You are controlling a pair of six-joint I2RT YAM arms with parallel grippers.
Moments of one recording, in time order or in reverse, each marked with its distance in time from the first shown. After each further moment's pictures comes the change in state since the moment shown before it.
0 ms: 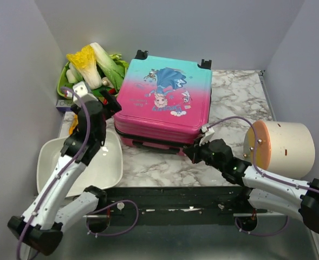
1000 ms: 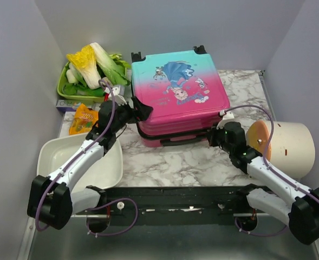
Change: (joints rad) left arm 0.158 0.327 -0.197 0.522 0.827 -0.059; right arm -0.369 0.003 0.116 -0.194 -0.030 -0.125
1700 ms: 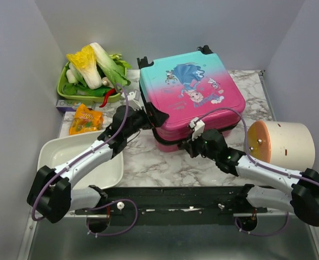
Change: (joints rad) left arm -0.204 0.051 -0.015 0.075 -0.035 -0.123; right arm 0.317 0.126 0.038 0.085 -0.057 -0.120
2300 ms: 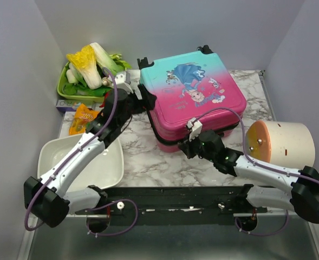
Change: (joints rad) left arm -0.026 -0.070 0.256 -0.370 -0.272 0.146; right arm 0.071 0.040 0.036 0.004 0.022 0.047
